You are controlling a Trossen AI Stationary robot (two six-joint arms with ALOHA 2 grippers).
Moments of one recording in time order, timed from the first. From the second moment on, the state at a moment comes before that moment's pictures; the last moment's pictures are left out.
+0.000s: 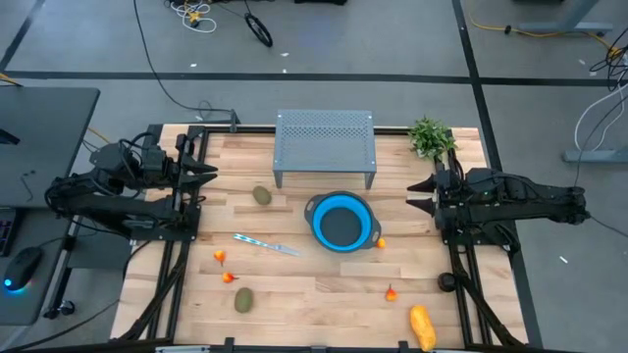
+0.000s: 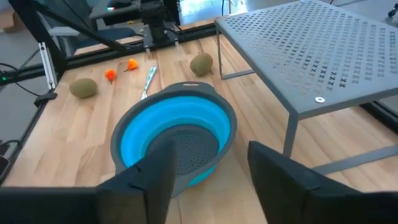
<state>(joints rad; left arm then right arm) 0.00 0.39 0.78 -0.22 -0.05 0.02 0.00 0.30 0.53 -0.62 0.13 0.23</state>
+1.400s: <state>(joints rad) 0.00 0.39 0.78 -0.22 -0.05 0.02 0.00 0.64 0.58 -0.69 0.03 0.62</state>
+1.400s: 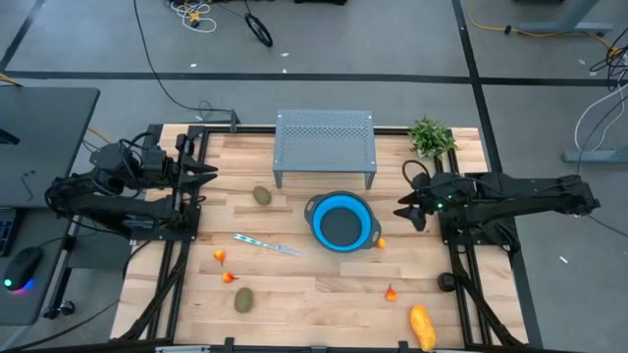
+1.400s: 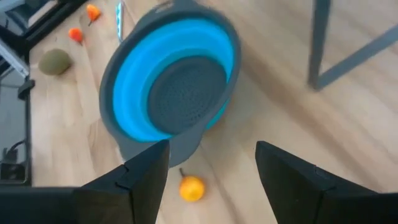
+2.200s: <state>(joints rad) 0.00 0.39 0.78 -0.22 -0.05 0.02 0.00 0.78 0.53 -0.56 -0.16 0.68</state>
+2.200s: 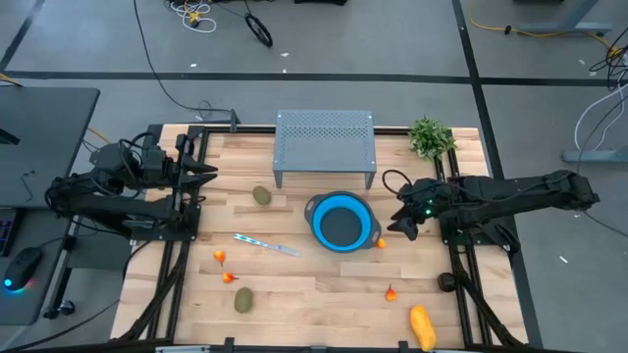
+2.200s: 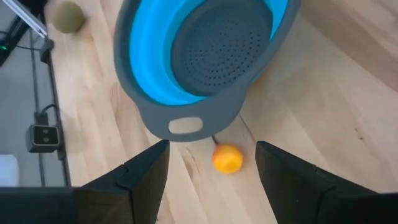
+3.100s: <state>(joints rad) 0.00 0.39 0.78 -0.22 -0.05 0.02 0.00 0.59 0.18 -0.13 -0.24 1.02</state>
